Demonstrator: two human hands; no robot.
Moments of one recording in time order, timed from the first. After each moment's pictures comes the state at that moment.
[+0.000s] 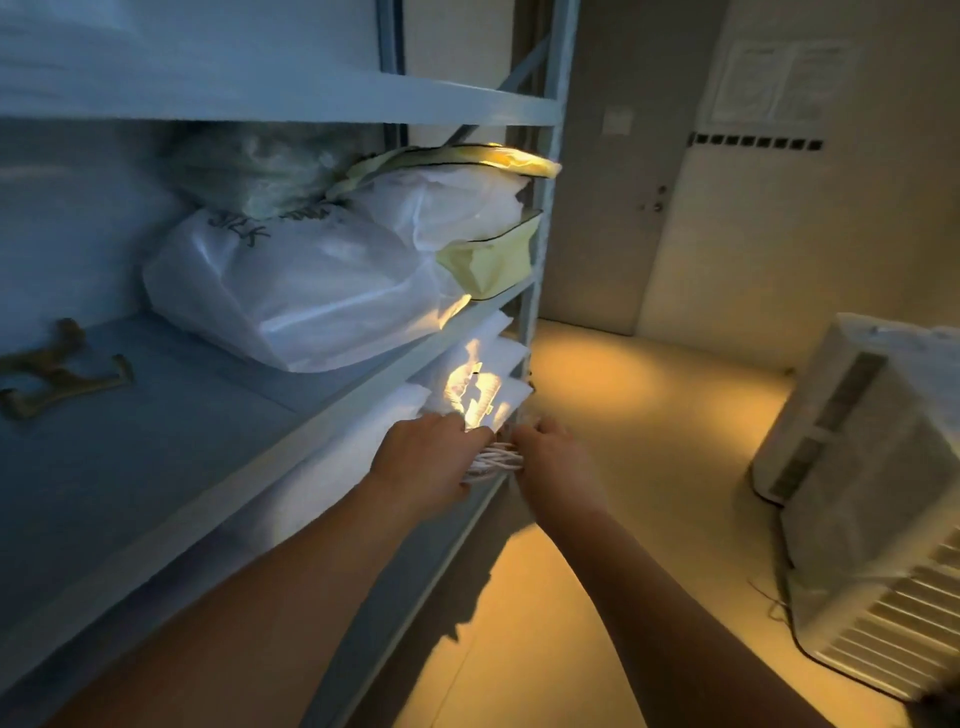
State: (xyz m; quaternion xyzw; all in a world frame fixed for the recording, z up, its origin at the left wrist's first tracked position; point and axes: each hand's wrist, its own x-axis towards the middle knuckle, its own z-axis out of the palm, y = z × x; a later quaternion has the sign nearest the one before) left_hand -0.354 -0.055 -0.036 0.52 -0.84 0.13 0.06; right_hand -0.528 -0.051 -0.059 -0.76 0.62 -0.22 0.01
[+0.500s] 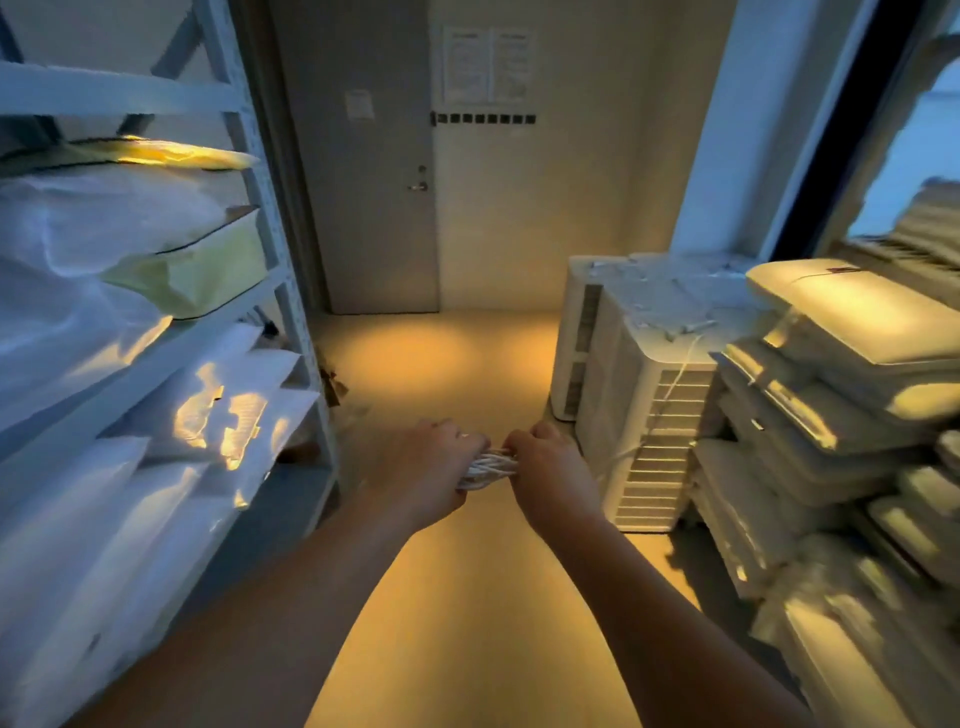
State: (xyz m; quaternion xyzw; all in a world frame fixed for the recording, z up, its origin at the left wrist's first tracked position) left_hand -0.669 0.001 -0.035 0.32 -0.94 0.08 0.08; right_hand -0.821 0.074 -0.072 -0.59 0.77 -0.24 -0.03
